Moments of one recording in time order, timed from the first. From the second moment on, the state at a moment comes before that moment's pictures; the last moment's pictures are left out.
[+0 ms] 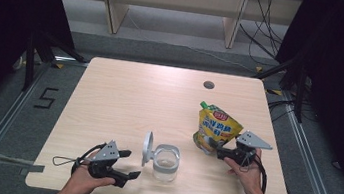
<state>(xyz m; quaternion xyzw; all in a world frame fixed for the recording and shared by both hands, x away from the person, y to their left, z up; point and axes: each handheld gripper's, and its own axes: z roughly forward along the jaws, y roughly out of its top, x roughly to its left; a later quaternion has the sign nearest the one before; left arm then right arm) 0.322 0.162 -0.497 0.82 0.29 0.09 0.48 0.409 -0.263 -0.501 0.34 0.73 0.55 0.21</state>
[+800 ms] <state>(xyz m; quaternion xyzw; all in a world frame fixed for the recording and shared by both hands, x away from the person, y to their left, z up) 0.322 0.163 -0.499 0.82 0.28 0.10 0.48 0.385 -0.241 -0.483 0.41 0.71 0.51 0.25</state>
